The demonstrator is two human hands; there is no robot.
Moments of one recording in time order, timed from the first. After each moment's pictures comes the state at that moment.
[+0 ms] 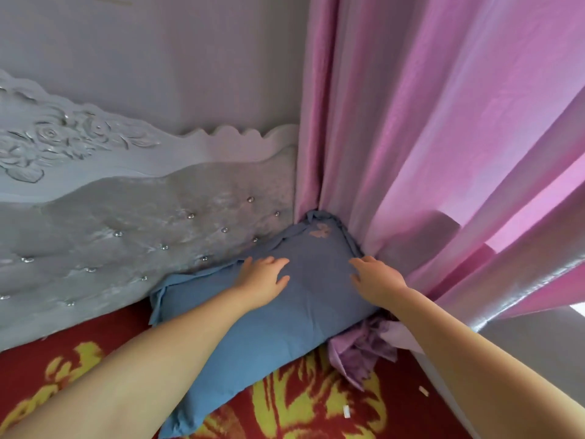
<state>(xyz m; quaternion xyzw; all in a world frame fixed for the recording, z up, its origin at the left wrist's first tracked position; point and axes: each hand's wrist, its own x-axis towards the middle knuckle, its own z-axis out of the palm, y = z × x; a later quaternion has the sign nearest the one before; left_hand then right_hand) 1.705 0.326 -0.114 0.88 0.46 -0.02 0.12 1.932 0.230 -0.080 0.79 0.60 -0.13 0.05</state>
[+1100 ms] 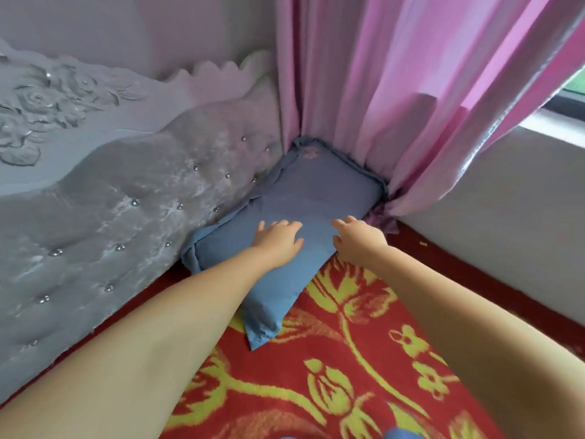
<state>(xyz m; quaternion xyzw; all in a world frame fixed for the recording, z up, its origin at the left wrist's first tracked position) 1.534 0.274 -0.120 0.94 0.31 -0.10 0.14 1.661 0.147 -0.098 0.87 0.47 -0.13 0.01</state>
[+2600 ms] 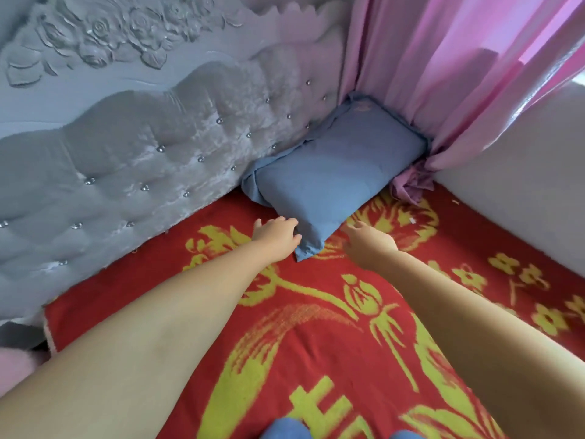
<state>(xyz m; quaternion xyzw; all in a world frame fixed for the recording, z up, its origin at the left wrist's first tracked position) 1.268 0.170 -0.134 0.90 0.39 -0.11 0.16 1.417 0.045 -0.122 0.85 0.50 -0.16 0.06</state>
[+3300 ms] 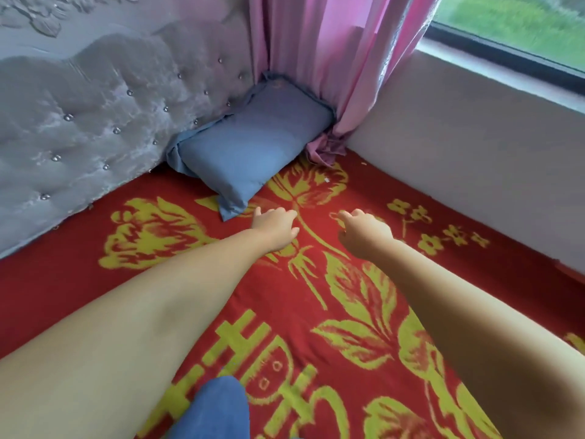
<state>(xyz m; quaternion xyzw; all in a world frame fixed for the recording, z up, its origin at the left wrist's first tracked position) 1.334 -0.093 -0.128 0.94 0.29 -0.12 0.15 1.451 -0.239 -0.098 0.90 0.42 -0.12 0.06</state>
